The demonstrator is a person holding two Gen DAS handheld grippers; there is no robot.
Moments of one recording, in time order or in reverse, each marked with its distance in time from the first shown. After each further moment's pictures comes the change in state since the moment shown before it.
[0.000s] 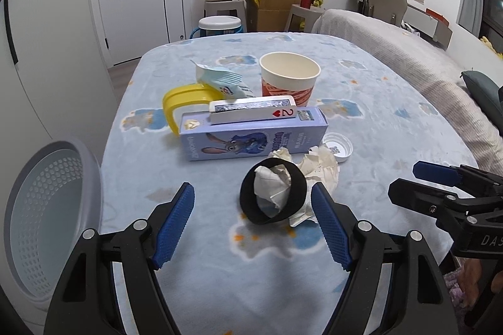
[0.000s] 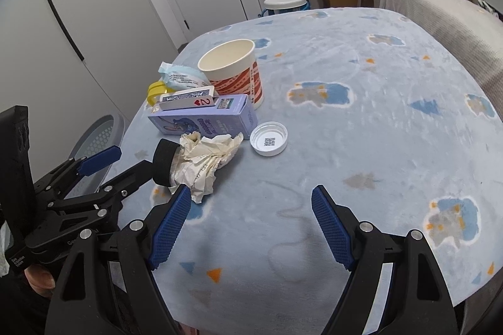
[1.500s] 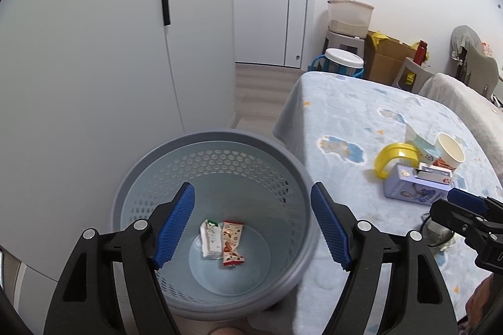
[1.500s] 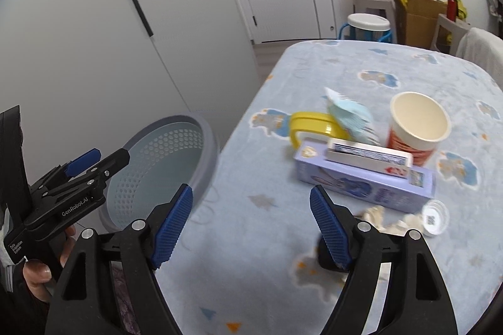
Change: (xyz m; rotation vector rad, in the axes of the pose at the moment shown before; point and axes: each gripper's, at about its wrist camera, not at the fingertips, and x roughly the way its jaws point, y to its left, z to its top) left arm -0.087 0.184 -0.022 -0.321 -0.111 0.360; right arm 0.045 0.156 0.042 -0.205 -0.015 0.164
